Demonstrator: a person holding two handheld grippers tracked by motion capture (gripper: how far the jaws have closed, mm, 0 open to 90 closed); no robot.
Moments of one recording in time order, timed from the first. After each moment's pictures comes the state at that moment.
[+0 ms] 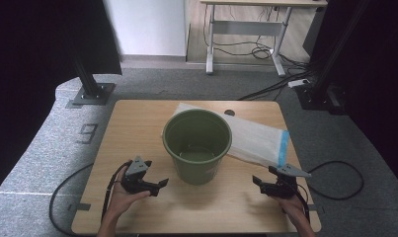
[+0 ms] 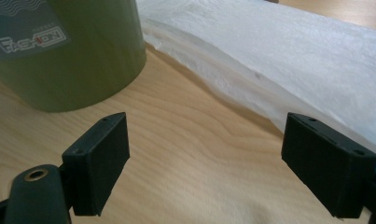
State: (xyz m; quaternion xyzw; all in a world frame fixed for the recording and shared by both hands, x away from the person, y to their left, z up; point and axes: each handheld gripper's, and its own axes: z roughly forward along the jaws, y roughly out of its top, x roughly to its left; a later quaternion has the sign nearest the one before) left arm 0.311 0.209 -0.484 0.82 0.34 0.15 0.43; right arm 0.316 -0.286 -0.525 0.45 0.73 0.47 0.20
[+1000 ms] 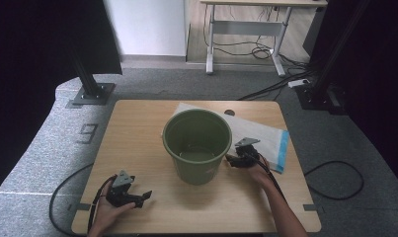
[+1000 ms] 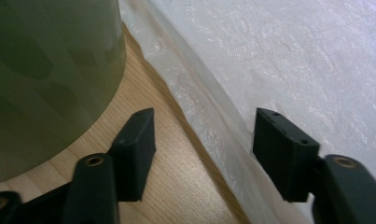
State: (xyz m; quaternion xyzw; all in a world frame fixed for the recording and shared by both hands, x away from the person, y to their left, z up) left arm 0.294 0.256 -0.533 0.82 0.40 0.14 0.38; right arm 0.435 -0.194 -0.543 0.39 0.82 0.35 0.20
